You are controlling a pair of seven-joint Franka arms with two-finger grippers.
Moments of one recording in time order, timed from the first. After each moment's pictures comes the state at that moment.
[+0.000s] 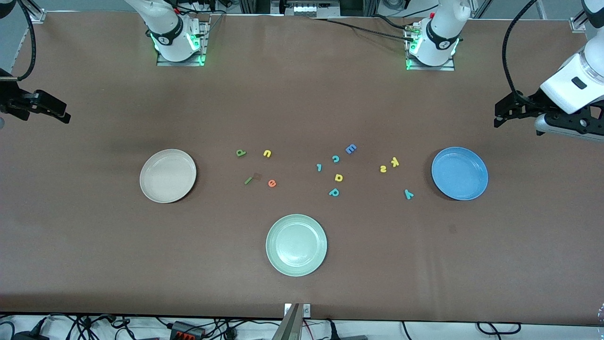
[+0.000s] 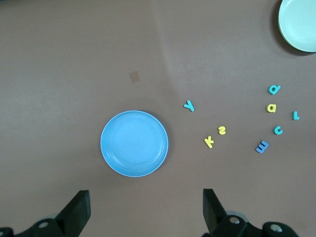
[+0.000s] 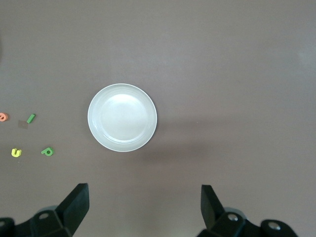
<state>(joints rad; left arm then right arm) -0.05 0.00 -0.01 -1.64 -0.01 1.66 0.13 -0.04 0.00 -0.02 -1.63 -0.02 1.62 0.00</state>
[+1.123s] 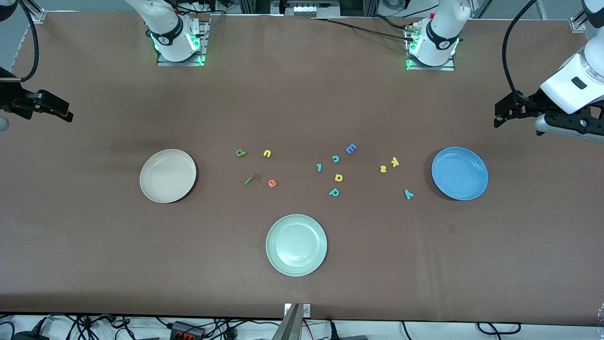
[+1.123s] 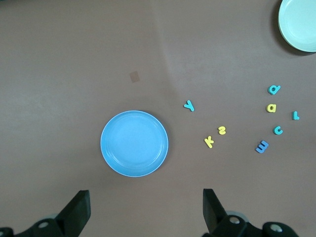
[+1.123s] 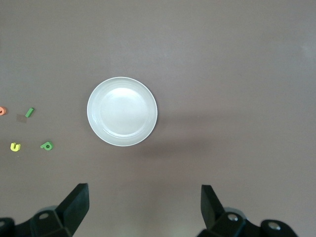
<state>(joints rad) -0.05 0.00 -0.01 -1.64 -0.01 1.66 0.13 -0.03 0.01 -0.02 -1.63 -0.02 1.60 0.00</state>
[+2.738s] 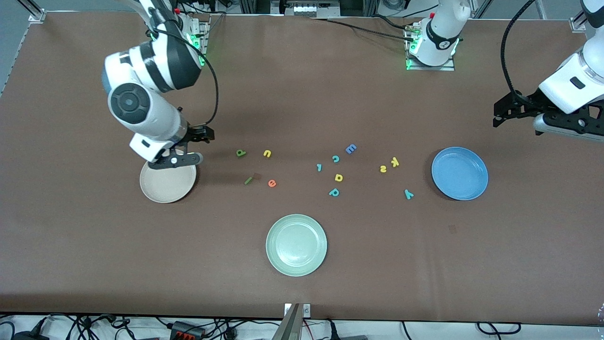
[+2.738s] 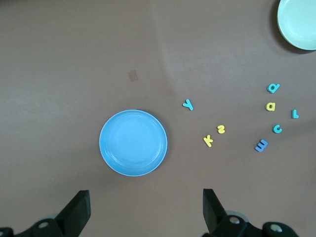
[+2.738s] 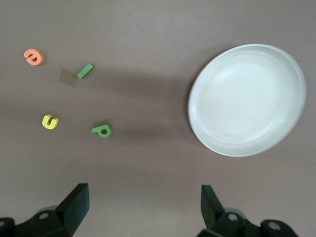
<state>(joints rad) -0.05 0.01 -0.02 -1.64 -0.01 1.66 0.13 0.40 0.25 -0.01 -1.87 0.02 1.92 0.22</state>
